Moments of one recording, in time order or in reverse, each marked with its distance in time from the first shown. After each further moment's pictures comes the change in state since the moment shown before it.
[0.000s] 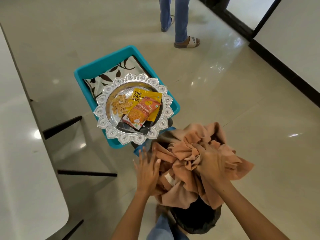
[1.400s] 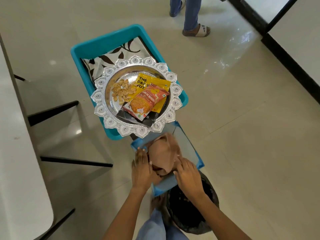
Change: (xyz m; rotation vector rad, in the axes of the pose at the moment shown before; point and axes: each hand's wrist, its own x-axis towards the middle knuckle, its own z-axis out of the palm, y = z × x) left_hand 0.006 -0.042 0.033 0.106 -0.202 -0.191; right_hand -0.035 -0.019 0.130 -0.113 -0.153 -0.191
